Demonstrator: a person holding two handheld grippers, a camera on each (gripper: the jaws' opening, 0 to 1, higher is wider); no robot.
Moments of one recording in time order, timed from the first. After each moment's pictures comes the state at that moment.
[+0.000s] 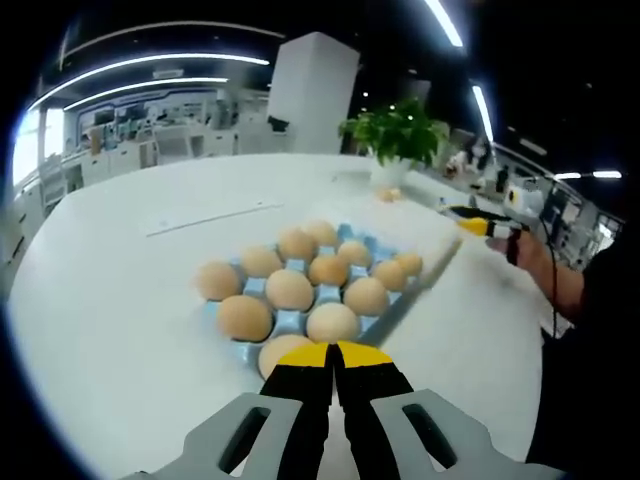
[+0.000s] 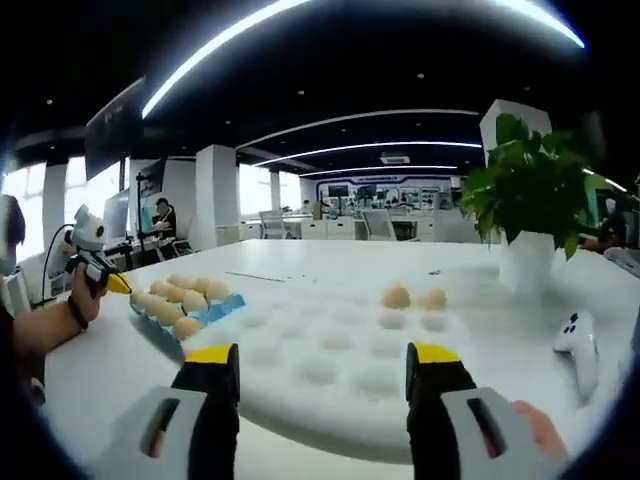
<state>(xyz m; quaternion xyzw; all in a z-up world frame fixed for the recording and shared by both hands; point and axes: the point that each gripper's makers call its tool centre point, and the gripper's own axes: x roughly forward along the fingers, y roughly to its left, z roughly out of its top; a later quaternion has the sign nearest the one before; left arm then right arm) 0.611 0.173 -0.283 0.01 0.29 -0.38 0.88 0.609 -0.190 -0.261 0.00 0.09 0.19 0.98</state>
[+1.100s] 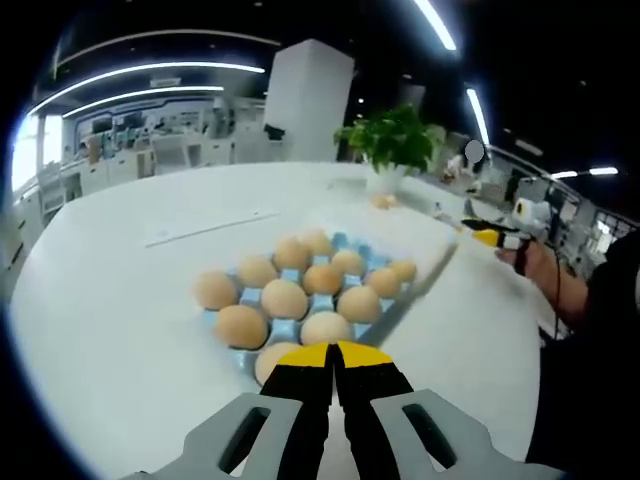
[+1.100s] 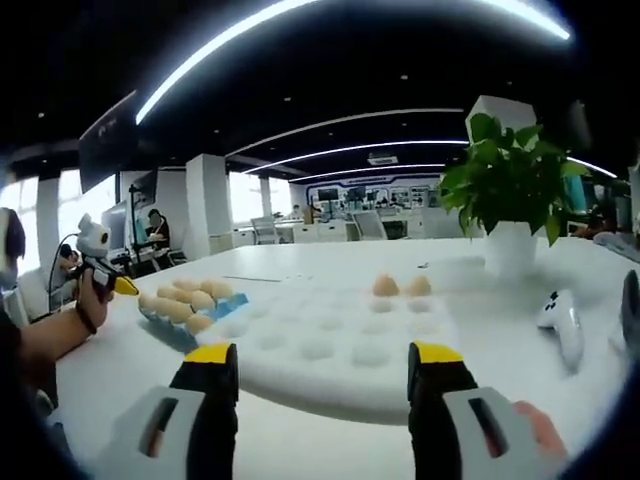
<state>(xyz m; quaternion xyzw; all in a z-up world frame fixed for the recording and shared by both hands) 0.607 0.169 -0.278 0.01 0.27 -0.39 0.88 0.581 -0.196 -0.262 0.03 0.08 0.18 0.98</state>
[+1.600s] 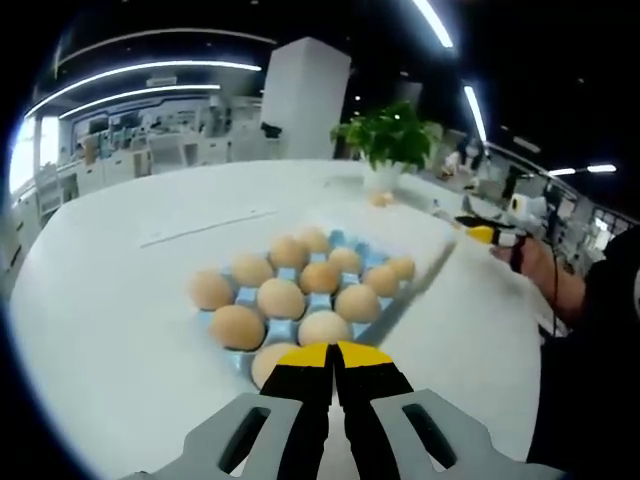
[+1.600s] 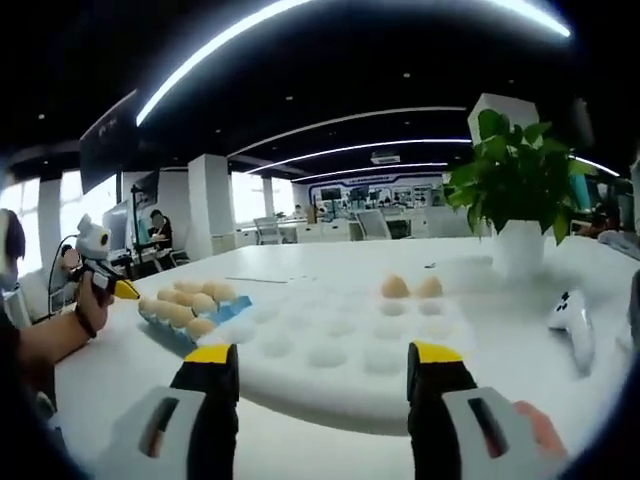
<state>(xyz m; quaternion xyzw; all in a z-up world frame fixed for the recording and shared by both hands) 0.612 0.171 -0.281 0.01 0.27 -0.39 0.88 0.595 -0.190 -0.263 0.03 0.08 0.18 0.98</state>
